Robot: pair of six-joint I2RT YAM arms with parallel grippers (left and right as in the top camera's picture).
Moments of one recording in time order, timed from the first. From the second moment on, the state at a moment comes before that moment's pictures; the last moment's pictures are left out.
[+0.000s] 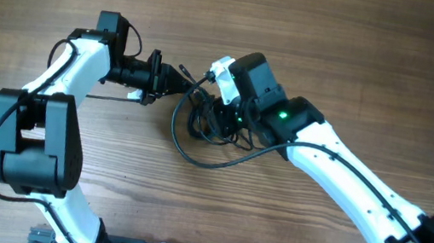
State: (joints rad) left arm 0.01 1.91 1.26 -0.89 1.15 -1.59; right arm 0.69 1.63 1.22 -0.54 -0.21 0.07
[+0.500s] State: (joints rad) left arm 0.00 1.91 1.26 -0.89 1.15 -1.59; right arm 0.69 1.73 1.24 -0.54 -0.16 0.03
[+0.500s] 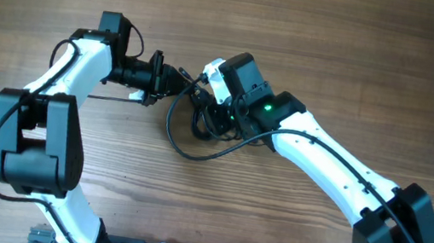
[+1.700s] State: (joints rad) left arm 0.01 1.91 1.27 -0.69 1.16 -1.45; right arm 0.54 1.73 1.24 -0.60 -0.45 -0.06
